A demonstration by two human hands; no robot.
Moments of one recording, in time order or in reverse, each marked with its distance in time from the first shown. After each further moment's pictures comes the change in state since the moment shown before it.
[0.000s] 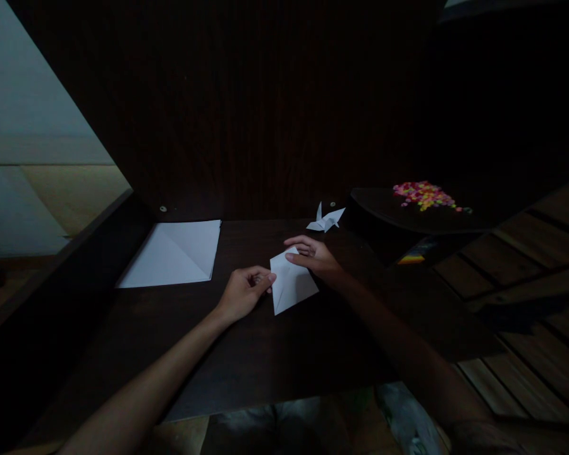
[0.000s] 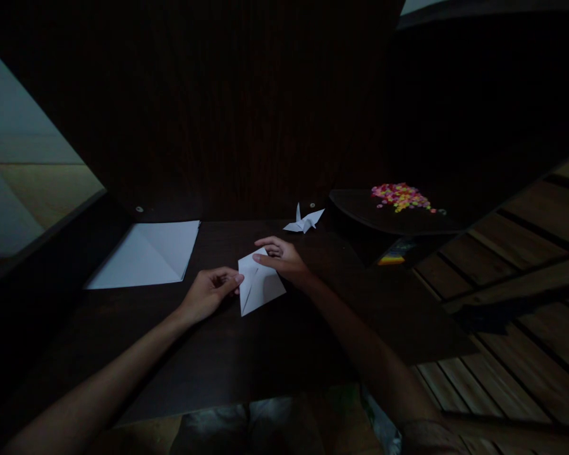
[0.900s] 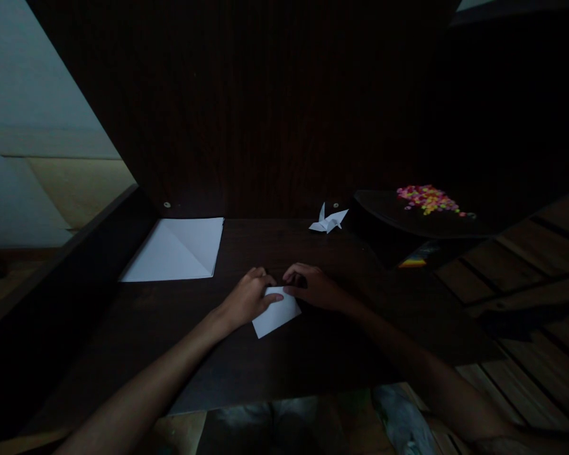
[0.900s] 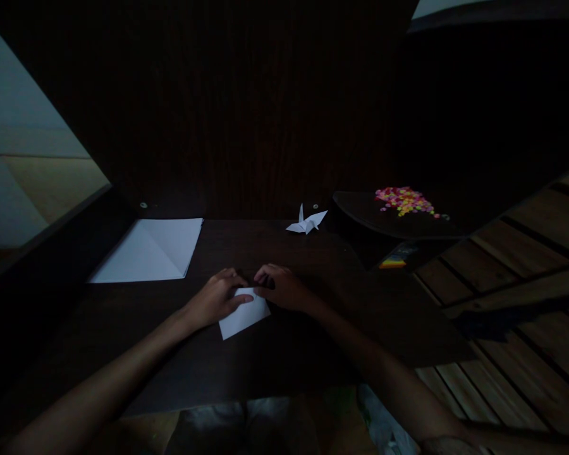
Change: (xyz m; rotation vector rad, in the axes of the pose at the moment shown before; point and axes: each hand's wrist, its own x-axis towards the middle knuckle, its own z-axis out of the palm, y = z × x) left_hand -0.004 -0.008 0.001 0.744 -0.158 0.288; right_hand -0.034 0.012 0.009 -0.623 -0.211 -0.163
